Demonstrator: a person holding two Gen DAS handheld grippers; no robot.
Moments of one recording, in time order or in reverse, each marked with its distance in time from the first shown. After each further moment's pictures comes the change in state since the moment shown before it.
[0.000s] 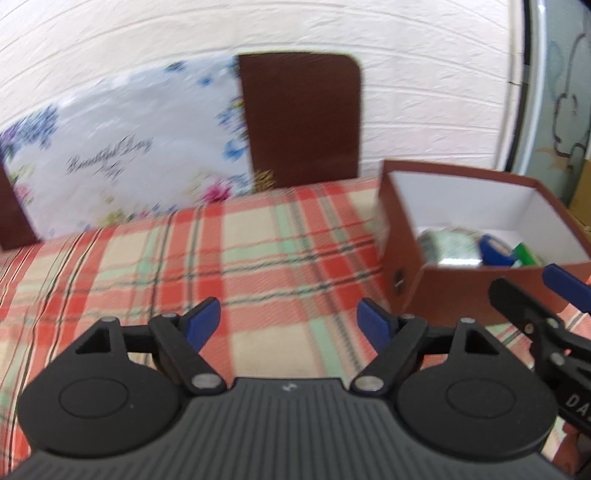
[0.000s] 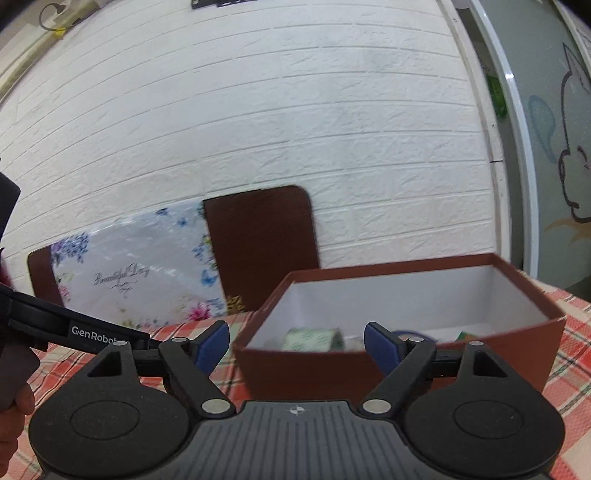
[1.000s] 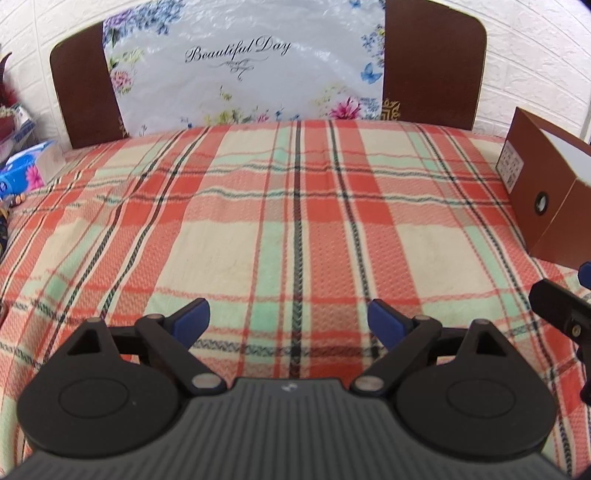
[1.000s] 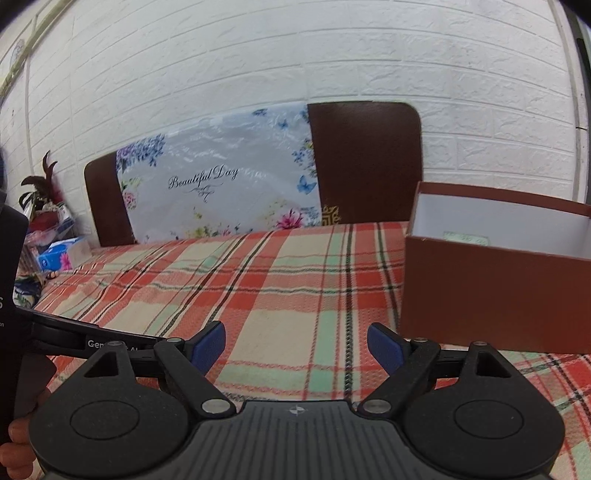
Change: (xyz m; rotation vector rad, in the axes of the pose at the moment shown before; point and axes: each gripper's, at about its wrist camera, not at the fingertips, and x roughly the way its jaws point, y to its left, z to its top) left arm 0.012 0.107 -0.085 -0.159 0.119 0.156; right arm 0.013 0.105 -0.048 -0.107 0.244 0.145
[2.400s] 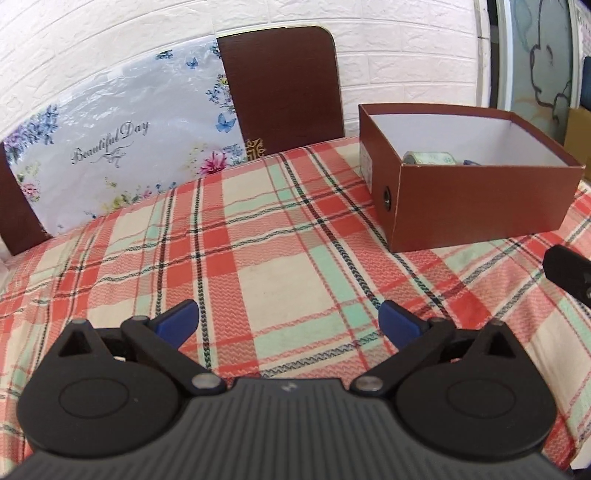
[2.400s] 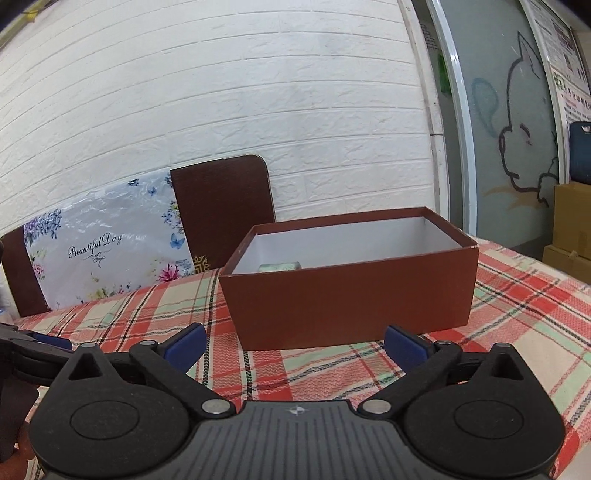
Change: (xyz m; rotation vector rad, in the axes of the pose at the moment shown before) left arm -0.054 -0.112 0.002 0.297 -0.114 -0.130; right arm -0.089 -0.065 -0.019 0.195 -0.155 -0.342
